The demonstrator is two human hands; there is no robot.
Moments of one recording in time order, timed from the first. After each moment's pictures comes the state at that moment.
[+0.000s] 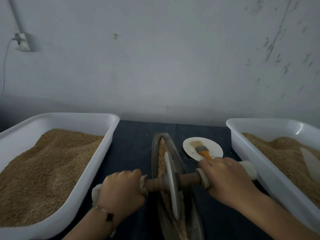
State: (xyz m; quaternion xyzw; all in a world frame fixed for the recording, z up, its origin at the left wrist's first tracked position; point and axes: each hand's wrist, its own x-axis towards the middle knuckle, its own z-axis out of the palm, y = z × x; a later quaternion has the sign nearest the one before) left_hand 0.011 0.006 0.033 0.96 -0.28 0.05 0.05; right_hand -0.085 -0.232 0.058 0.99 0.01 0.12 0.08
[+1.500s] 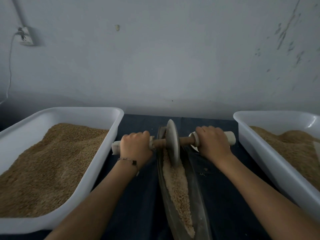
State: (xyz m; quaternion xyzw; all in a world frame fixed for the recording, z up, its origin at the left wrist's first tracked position) left_hand 0.098 -0.039 0.027 0.93 -0.26 0.24 0.06; right_hand 0.019 -0.266 0.028 0.96 -0.06 0.27 0.09
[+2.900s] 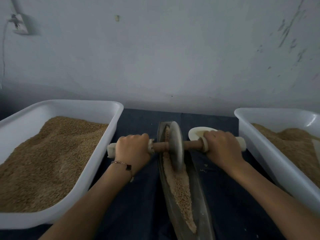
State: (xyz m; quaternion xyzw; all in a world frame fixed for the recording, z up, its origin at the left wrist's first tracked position) left_hand 0.074 -0.024 0.035 0.94 -0.29 0.18 0.02; right_hand -0.015 -0.271 0.025 0.96 -0.04 0.28 0.09
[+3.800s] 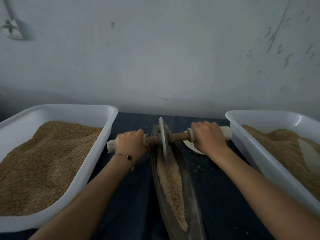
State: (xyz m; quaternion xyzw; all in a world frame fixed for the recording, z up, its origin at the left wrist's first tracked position) left_hand 0.103 -0.041 0.028 0.95 -0.25 0.17 0.08; right_hand 0.015 -0.268 0.045 0.96 -0.06 0.25 0.14
